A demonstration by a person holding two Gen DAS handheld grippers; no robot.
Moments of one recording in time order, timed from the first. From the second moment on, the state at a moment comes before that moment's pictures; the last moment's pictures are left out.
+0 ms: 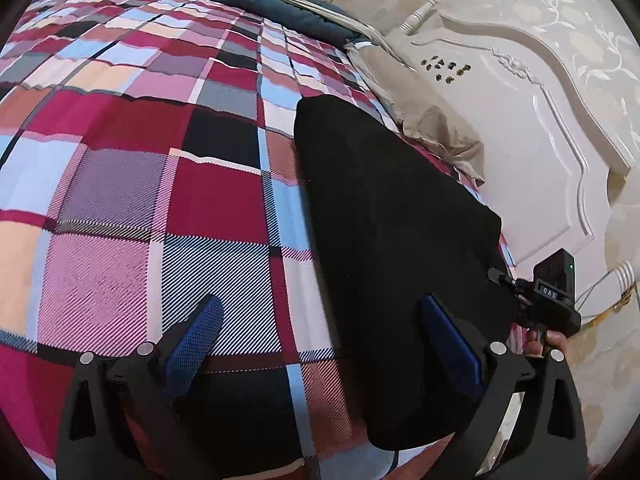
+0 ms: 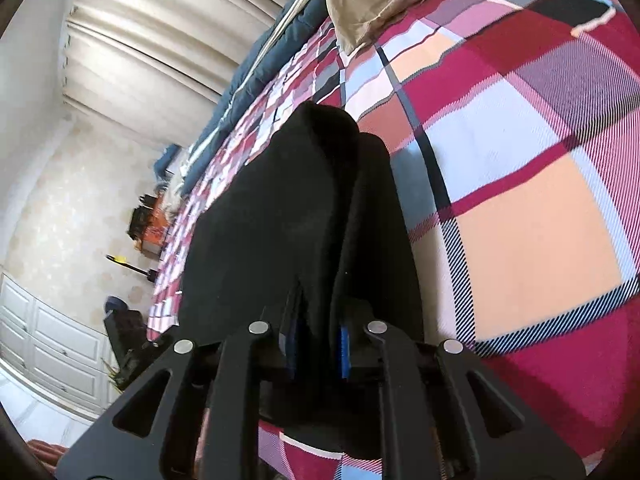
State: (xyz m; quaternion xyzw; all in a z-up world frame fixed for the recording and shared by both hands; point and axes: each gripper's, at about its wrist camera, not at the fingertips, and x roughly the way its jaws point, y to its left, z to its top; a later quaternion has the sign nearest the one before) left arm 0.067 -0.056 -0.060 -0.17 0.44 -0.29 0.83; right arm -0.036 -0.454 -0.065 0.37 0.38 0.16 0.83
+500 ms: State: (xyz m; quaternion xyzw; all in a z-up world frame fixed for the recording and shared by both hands) left arm 0.070 -0.055 -0.061 -0.17 0.44 -0.30 0.83; right arm -0.082 -0.489 -0.066 0.42 0.36 0.08 0.83
